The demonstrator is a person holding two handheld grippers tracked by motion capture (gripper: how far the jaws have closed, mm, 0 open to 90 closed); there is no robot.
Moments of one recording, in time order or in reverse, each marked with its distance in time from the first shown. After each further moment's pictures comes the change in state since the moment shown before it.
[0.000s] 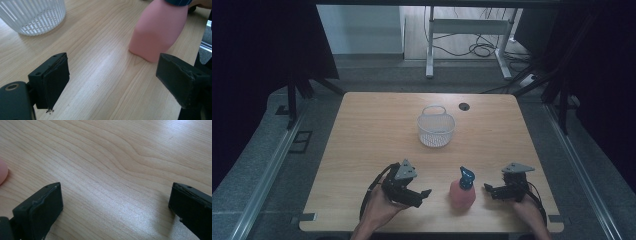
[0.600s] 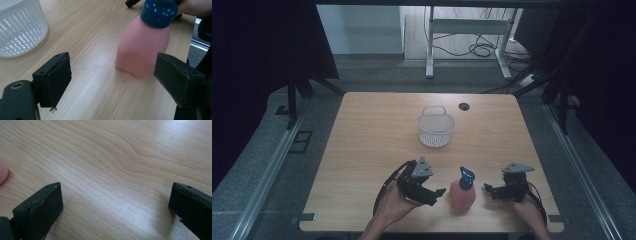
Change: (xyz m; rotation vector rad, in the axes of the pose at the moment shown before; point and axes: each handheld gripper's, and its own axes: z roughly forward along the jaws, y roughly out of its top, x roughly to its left) left arm -0.017 0.029 0.022 -0.009 -0.062 0.053; right arm 0.000 0.000 0.000 0.000 0.000 0.000
